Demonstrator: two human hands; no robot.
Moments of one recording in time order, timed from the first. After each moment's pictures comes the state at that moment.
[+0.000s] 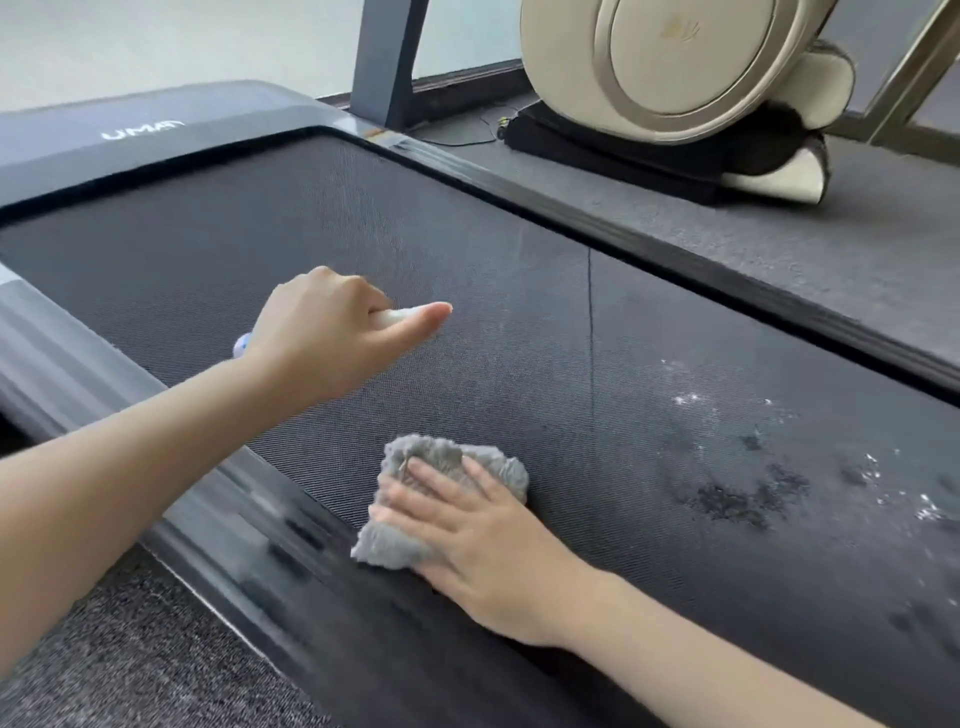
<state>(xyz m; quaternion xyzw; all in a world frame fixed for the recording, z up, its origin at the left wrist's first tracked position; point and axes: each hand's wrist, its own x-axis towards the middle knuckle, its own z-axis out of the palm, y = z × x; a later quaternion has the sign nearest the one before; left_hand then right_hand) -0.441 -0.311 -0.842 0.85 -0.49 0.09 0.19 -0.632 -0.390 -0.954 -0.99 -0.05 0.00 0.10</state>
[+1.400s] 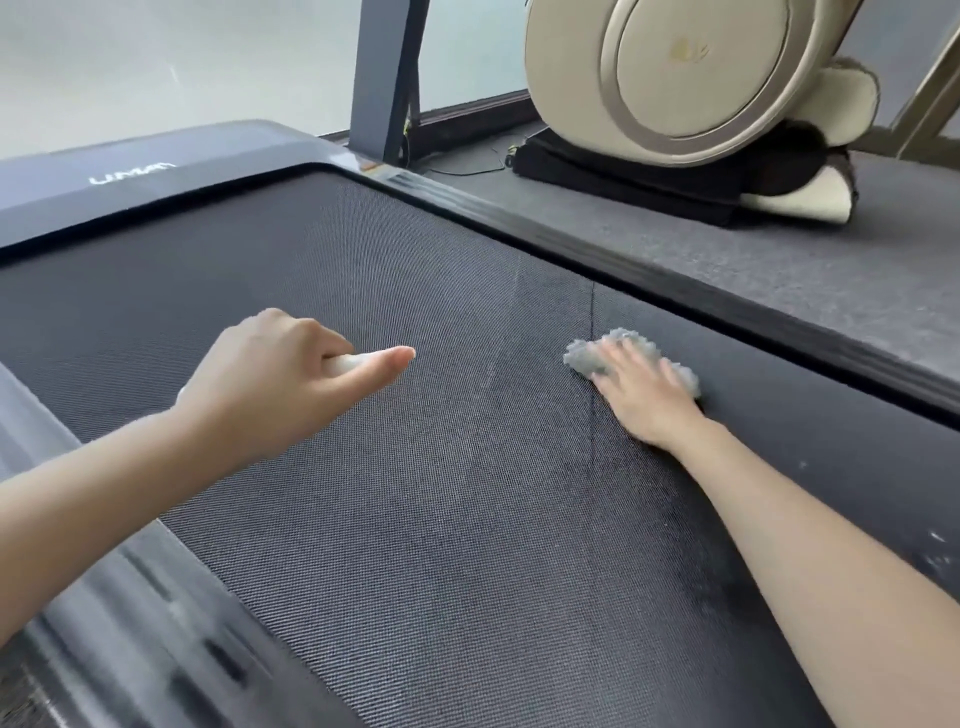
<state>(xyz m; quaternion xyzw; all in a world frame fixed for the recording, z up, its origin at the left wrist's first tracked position) -0.430 -0.333 -0.840 0.87 -0.45 0.06 0.16 -0.580 -0.652 -0.955 -0.94 0.32 -0.01 0.08</state>
